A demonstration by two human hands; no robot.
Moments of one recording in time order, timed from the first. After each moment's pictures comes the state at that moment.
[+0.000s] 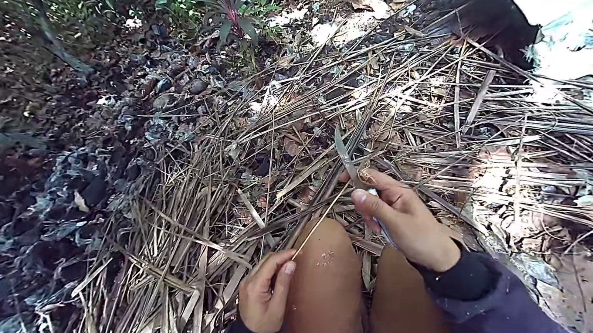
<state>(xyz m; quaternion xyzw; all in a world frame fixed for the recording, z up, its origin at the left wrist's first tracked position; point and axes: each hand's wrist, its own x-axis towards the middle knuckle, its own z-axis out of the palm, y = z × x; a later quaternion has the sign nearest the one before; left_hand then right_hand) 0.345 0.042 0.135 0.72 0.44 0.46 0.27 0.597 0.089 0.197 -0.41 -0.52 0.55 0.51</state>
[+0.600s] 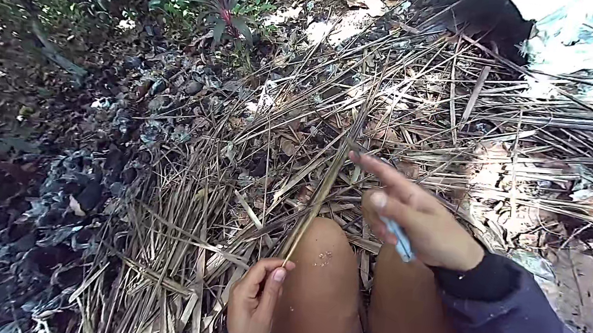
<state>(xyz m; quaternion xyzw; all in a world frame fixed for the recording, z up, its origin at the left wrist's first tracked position) 0.341 0.037 0.150 0.69 0.43 0.46 0.36 0.618 0.085 0.204 -0.30 -0.50 0.64 0.51</state>
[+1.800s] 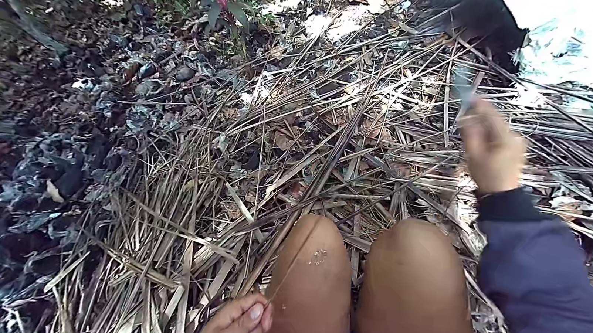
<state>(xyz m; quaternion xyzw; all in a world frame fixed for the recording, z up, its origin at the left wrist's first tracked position) 0.299 0.017 0.171 0.34 0.32 0.27 0.84 0.732 0.127 0.175 -0.67 -0.62 0.06 0.42</state>
